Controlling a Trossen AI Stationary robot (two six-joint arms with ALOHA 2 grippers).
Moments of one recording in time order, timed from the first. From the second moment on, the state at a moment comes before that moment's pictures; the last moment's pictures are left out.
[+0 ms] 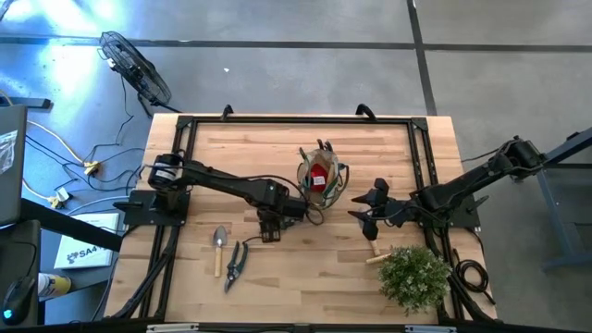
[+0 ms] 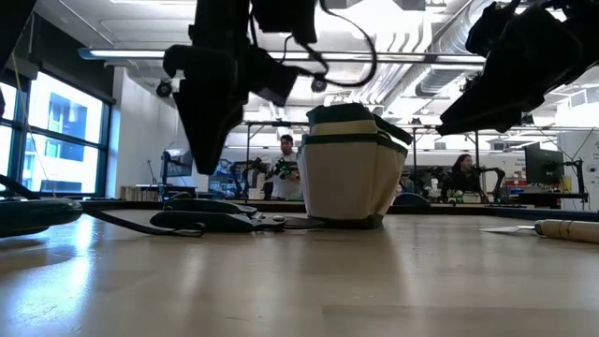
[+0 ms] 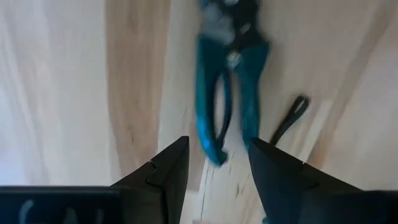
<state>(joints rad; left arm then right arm) -0.13 1.92 1.52 -1.15 -0.04 -0.30 0.38 1.01 0.39 0.03 0.55 0.50</state>
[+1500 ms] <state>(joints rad) -0.11 2.08 1.52 -1.13 0.02 -0.24 0.38 1.02 0.39 0.04 0.52 0.50</state>
